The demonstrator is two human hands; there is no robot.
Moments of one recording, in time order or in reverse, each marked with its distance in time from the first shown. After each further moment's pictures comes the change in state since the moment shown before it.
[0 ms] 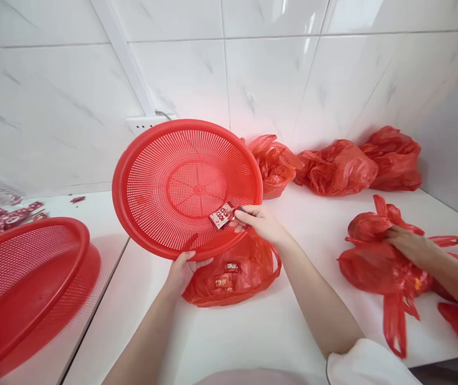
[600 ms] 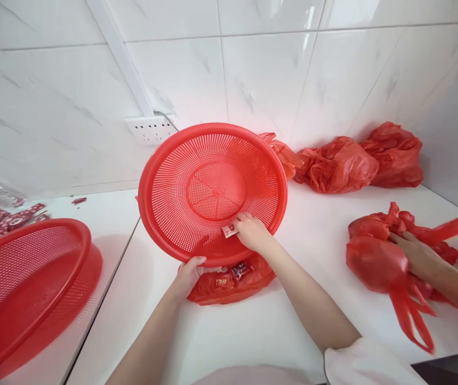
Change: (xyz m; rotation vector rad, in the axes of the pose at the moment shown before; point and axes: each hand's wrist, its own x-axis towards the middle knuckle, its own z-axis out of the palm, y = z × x) left_hand -0.006 -0.015 0.005 0.083 -0.070 -0.068; right_hand 0.012 0.044 0.019 -1.256 -0.015 -0.157
